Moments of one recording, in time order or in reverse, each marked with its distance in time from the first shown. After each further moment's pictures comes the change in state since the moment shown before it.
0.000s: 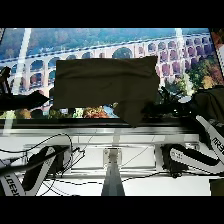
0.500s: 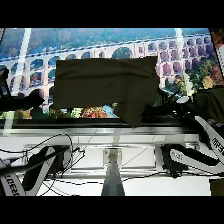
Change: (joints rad) left arm 0.001 0.000 -0.021 0.140 0.099 0.000; right arm 0.023 0.002 0.001 -0.020 0.029 -0.043
